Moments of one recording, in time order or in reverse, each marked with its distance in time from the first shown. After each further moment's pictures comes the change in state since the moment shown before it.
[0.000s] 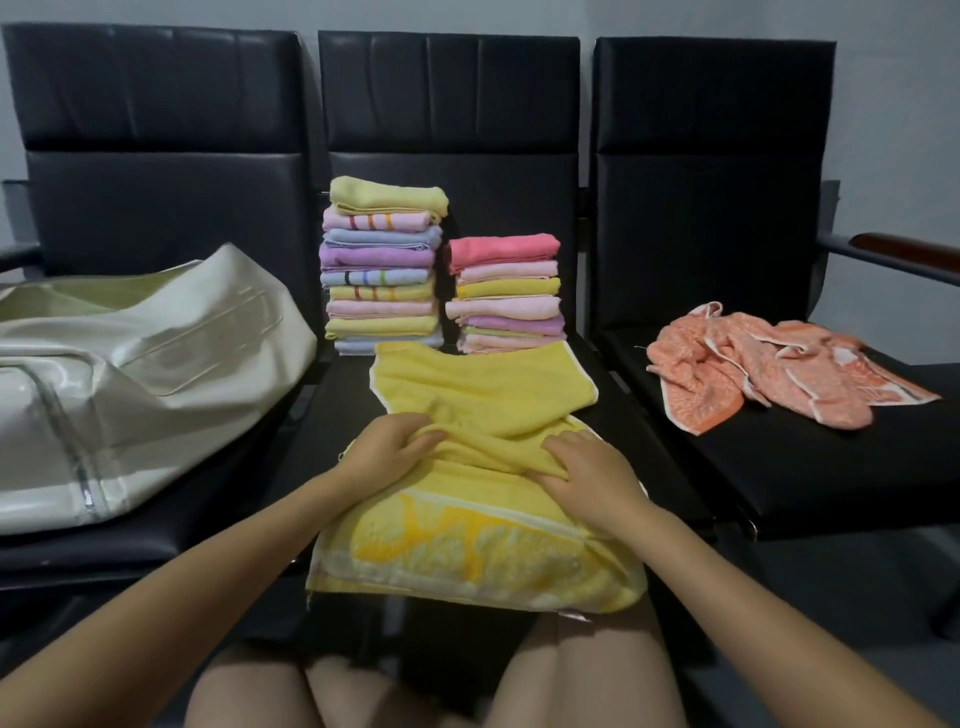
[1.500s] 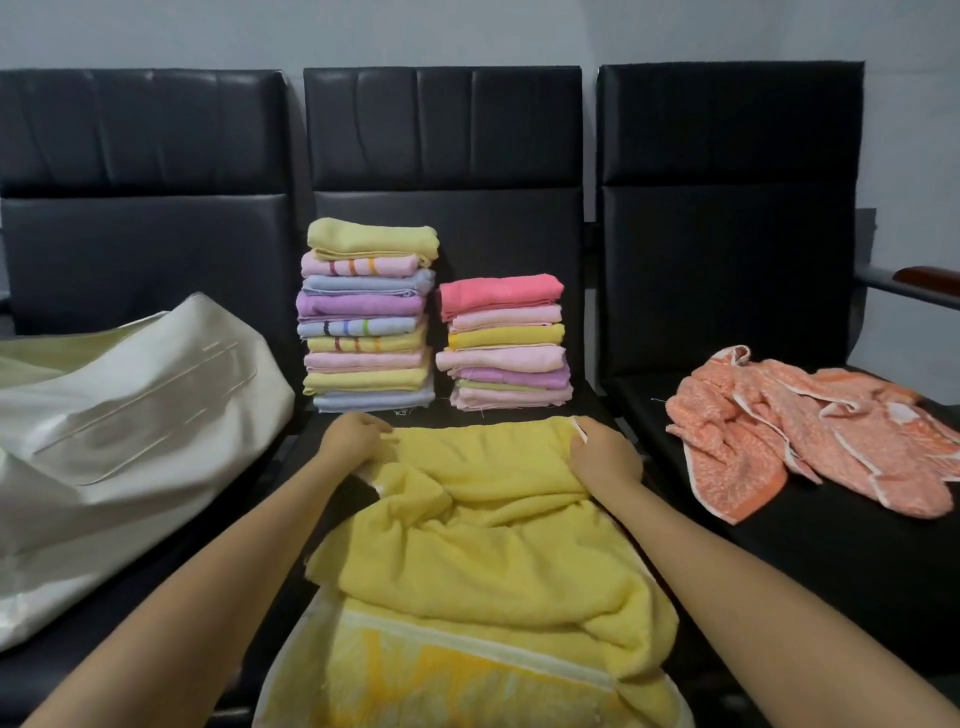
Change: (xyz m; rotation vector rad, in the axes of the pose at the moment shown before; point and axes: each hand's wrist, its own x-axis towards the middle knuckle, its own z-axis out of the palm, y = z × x) left_hand 0.129 -0.067 -0.012 -0.049 0.104 -0.690; right_hand 0.143 0.080 0.017 0.236 0.113 0.503
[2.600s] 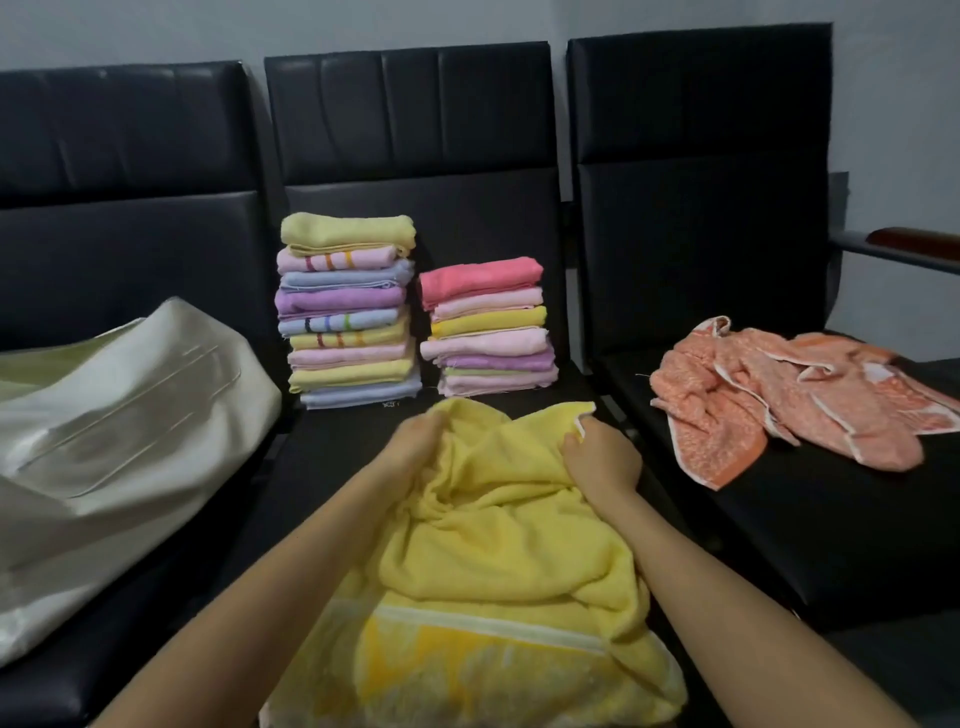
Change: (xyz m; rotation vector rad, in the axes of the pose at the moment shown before) left_hand -0.076 0.070 0.037 -0.584 -0.275 -0.127; right_hand -0.026 0.009 0.006 -0.035 0.113 0.068
